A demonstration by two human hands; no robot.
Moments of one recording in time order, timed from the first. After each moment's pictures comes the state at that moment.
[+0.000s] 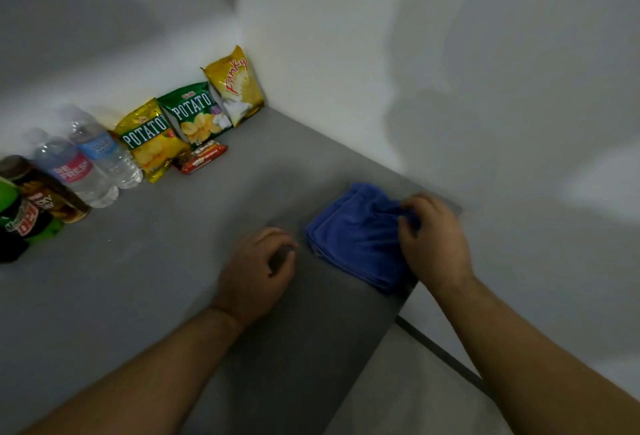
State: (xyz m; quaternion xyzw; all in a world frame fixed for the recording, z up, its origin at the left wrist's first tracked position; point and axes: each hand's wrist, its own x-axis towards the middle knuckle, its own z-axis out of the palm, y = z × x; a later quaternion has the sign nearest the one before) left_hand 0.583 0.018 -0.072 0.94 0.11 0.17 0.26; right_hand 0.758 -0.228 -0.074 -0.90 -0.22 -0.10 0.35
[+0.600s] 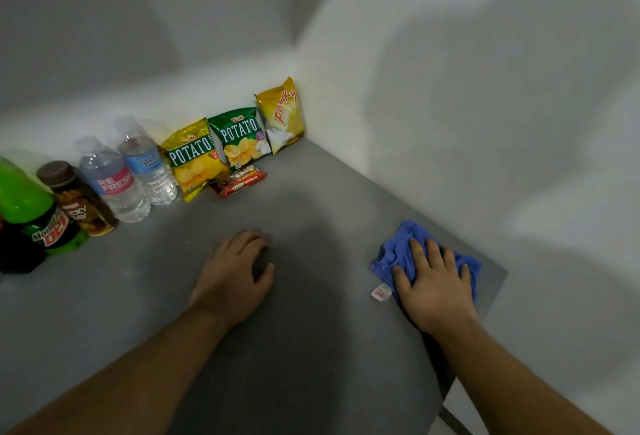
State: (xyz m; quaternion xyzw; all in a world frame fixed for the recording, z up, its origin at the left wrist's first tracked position) left_hand 0.579 0.147 -0.089 0.96 0.21 0.10 0.17; right_hand 0.765 -0.155 -0.100 -0.98 -0.21 0.03 0.05
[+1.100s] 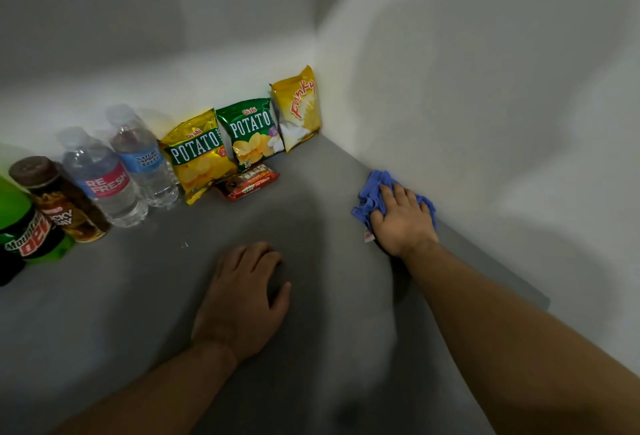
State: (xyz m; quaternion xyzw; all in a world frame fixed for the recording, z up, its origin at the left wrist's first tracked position) left_hand 0.584 0.150 -0.095 0.96 0.21 0.11 0.17; right_hand 0.870 -0.010 -0.093 -0.95 -0.29 0.04 0.06
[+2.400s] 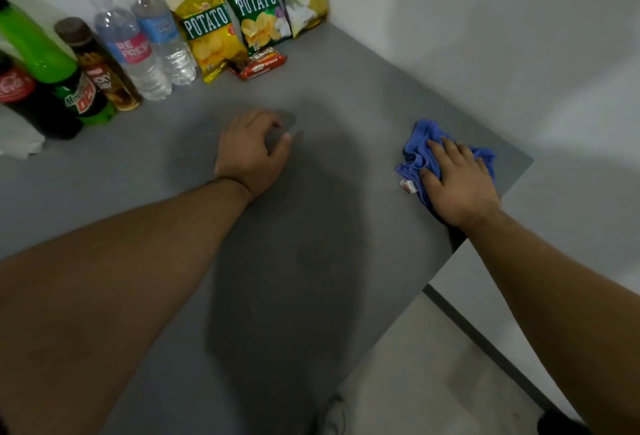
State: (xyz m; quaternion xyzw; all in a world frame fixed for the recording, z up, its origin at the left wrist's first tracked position) left_hand 0.558 0.131 -0.076 0.93 0.21 0.23 0.19; right_hand 0.745 -0.180 -0.095 -0.95 -0.30 0.05 0.08
